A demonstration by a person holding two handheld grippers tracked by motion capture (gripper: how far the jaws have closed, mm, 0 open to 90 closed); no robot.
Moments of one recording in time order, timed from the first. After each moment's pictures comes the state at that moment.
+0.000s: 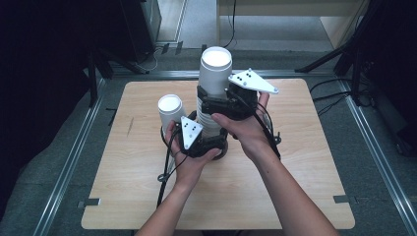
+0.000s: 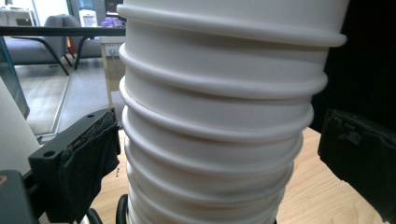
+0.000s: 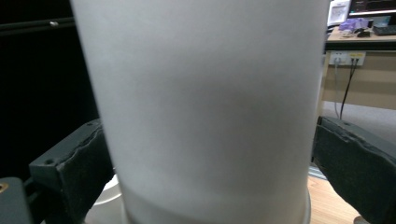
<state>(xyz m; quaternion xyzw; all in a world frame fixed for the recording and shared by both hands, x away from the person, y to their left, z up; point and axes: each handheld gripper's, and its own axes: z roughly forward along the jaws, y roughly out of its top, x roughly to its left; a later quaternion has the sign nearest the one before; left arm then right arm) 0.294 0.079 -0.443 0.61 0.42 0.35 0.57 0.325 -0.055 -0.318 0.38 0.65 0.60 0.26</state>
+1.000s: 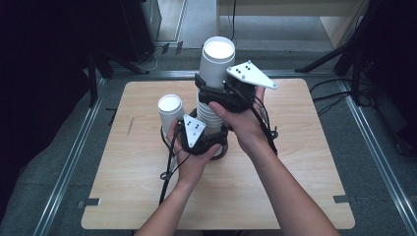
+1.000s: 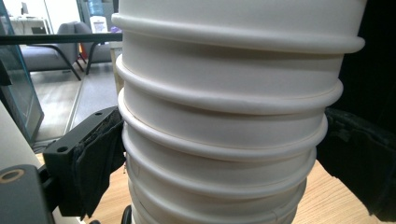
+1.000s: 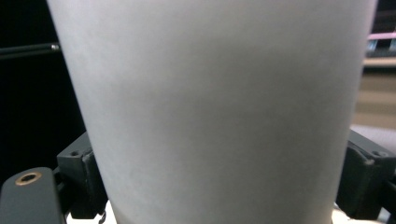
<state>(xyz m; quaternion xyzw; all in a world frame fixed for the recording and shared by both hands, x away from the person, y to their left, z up) 0.298 0.074 -0.442 0.61 0.42 0.37 0.56 0.329 -0.048 -0.304 0.37 0.62 0.63 0.28</state>
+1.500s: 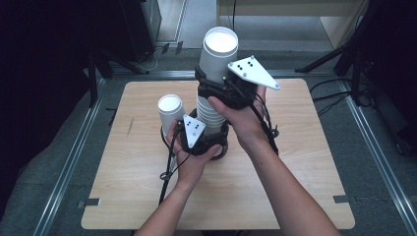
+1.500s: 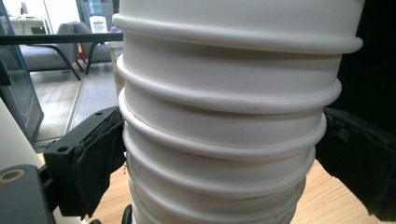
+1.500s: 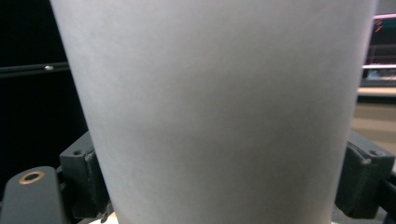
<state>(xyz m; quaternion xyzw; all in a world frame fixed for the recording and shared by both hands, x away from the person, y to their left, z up) 0.297 0.074 -0.442 0.61 0.42 0.37 0.56 0.324 -0.047 -0.289 0.36 0.59 0.65 0.32</state>
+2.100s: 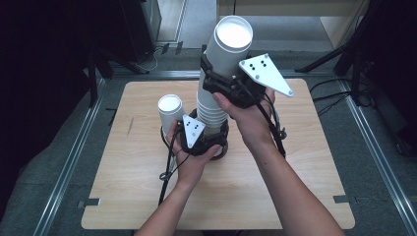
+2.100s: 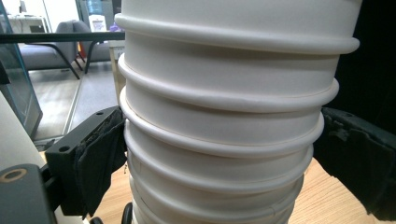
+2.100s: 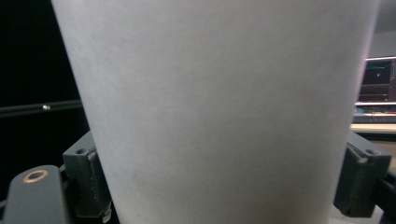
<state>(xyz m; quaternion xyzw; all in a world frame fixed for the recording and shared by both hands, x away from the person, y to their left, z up) 0.296 0.075 -0.442 0.61 0.42 0.37 0.56 0.311 -0.057 -0.272 0.34 0.53 0.69 0.36</state>
